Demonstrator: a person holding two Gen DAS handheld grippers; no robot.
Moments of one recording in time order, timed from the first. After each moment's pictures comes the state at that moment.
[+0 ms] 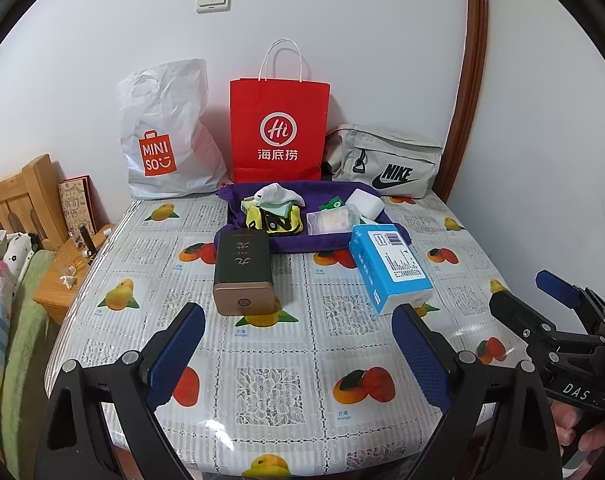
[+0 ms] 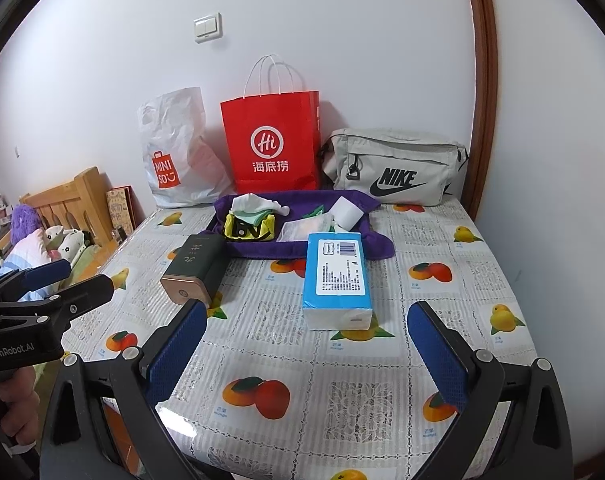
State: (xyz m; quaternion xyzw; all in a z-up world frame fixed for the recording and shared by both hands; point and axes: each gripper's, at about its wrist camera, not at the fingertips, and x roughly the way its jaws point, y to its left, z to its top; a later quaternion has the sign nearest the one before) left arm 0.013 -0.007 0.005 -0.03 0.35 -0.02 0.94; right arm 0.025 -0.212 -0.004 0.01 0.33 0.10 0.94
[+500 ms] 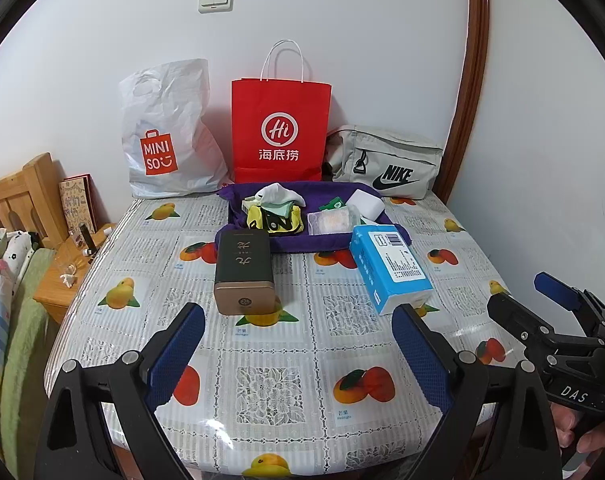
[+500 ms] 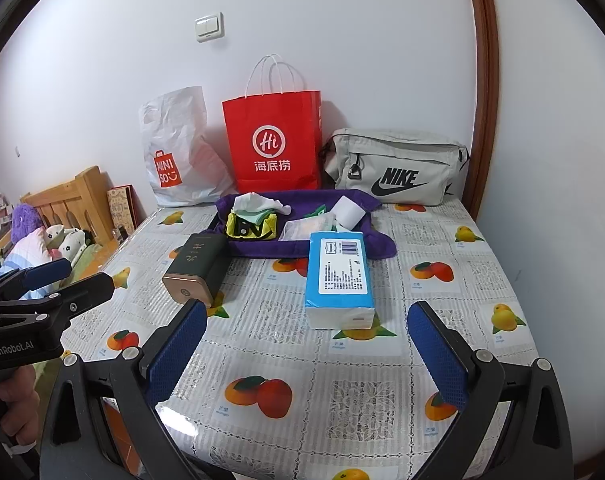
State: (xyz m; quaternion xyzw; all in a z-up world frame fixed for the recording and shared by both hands) left arm 0.012 -0.006 0.005 -0.03 0.35 -0.02 0.94; right arm 0.025 -0.211 -0.003 0.01 0.33 0.10 0.94
